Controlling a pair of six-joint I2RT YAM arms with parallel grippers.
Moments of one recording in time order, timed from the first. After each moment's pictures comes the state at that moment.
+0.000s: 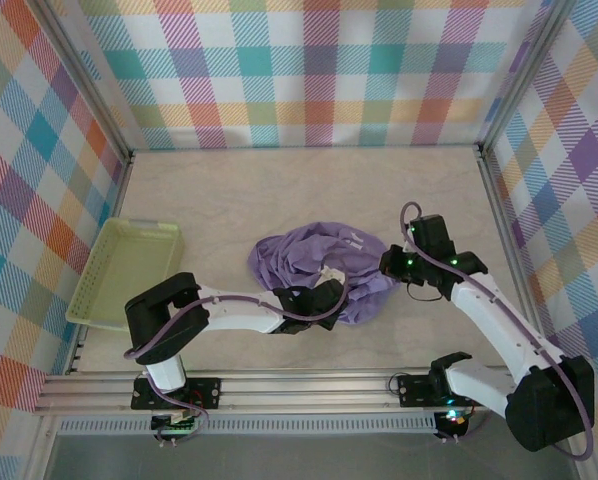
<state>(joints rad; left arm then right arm) -1.16 1.75 0.95 -0.14 -0.33 -0.51 0.33 1.06 0.78 -0.65 -0.24 0.59</state>
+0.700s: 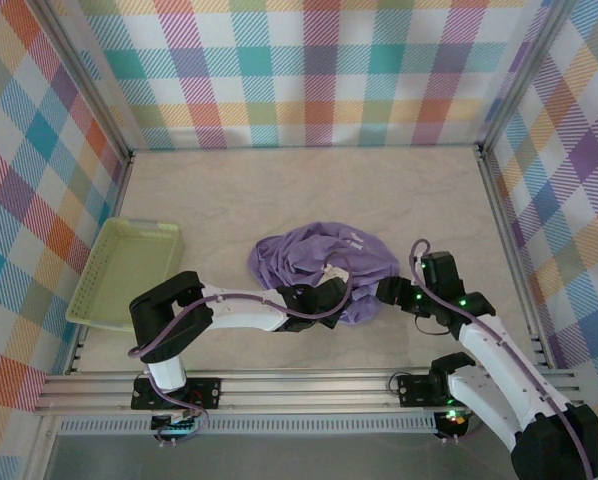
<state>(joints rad) -1.16 1.77 0.98 -0.16 -0.33 -0.50 0.29 0.80 0.46 -0.59 -0.29 0.58</state>
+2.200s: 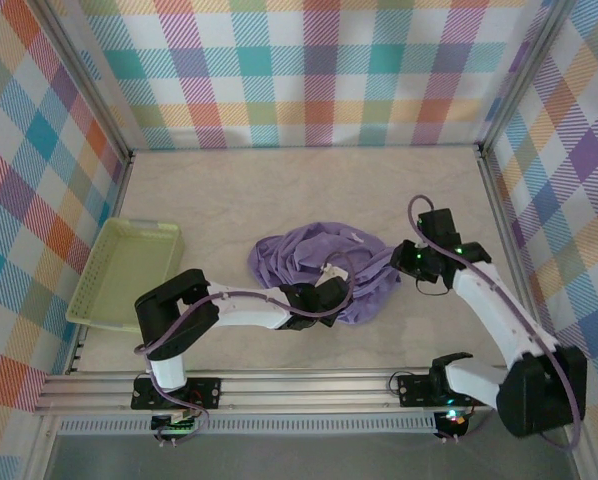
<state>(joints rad) -1.14 1.80 1.00 -0.19 -0.37 -0.48 0.23 1.15 0.84 -0.73 -0.11 0.58</state>
